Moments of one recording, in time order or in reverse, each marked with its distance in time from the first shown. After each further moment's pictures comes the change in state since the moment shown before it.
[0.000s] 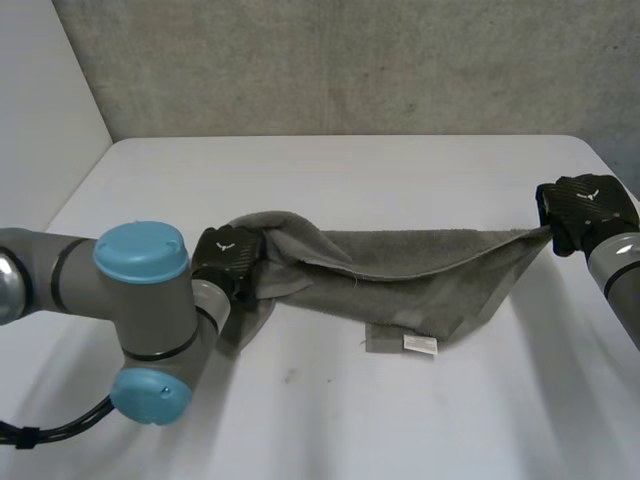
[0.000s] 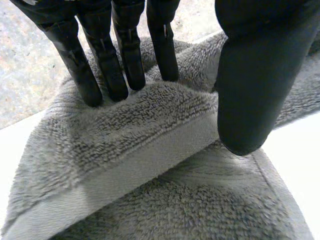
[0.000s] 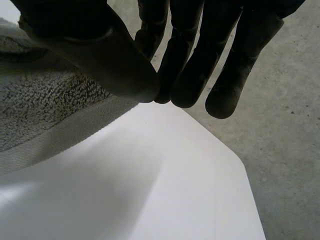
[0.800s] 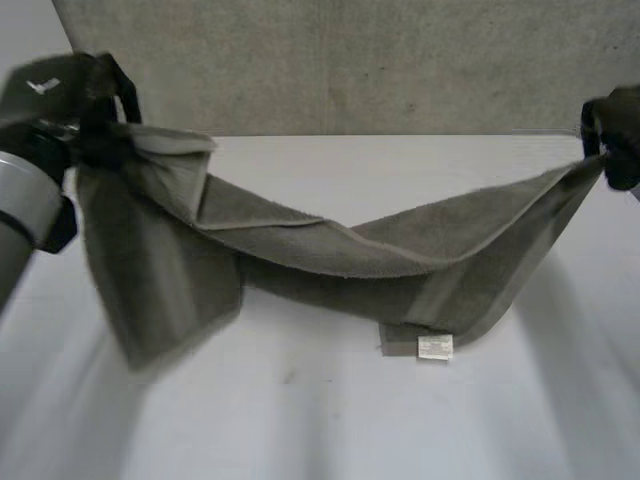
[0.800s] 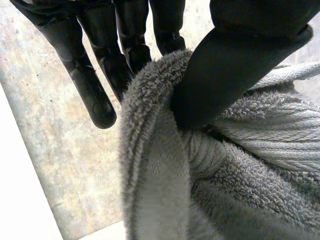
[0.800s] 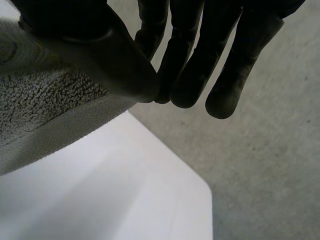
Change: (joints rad) left arm 0.237 0.688 -0.095 -0.207 0.114 -0.092; right arm -0.010 -0.286 -0.246 0.478 -0.034 -0.031; left_hand 0.583 0.617 0.615 0.619 0.600; right_hand 0.000 0.000 0.000 0.000 0.000
